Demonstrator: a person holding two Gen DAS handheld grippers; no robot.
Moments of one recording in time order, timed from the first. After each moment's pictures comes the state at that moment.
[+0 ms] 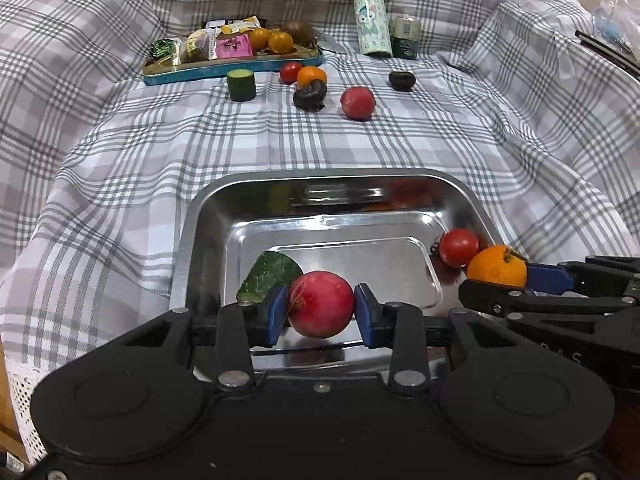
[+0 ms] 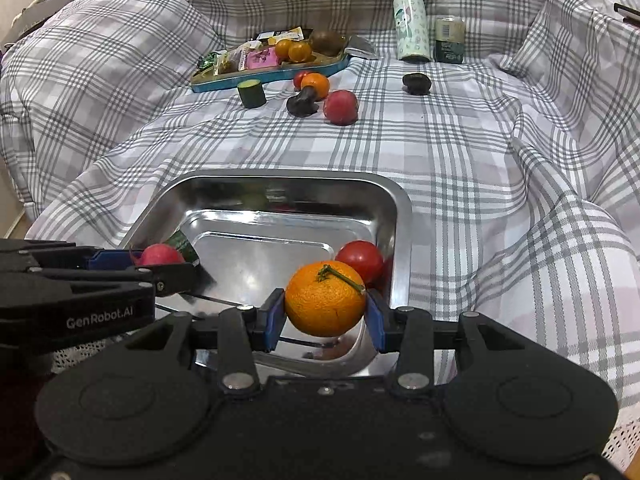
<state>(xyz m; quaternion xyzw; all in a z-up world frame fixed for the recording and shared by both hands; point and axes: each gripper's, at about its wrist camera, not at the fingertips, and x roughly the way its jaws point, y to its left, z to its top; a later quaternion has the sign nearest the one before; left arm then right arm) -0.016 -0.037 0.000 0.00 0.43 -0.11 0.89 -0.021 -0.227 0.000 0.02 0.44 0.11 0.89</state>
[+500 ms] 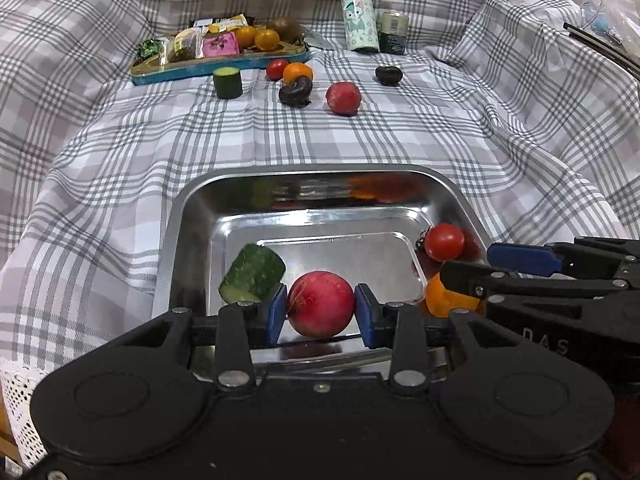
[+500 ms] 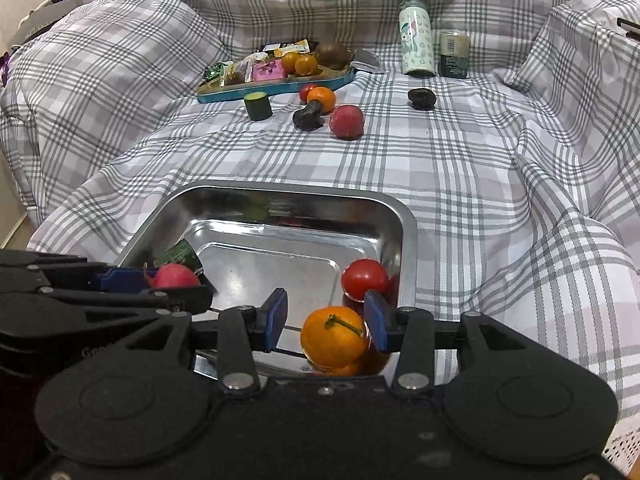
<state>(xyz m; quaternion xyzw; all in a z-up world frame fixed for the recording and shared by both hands) -0.018 -0.042 -0.002 0.01 0.44 -0.12 0.89 -0.021 -0.226 0.004 0.01 0.42 0.11 0.90</state>
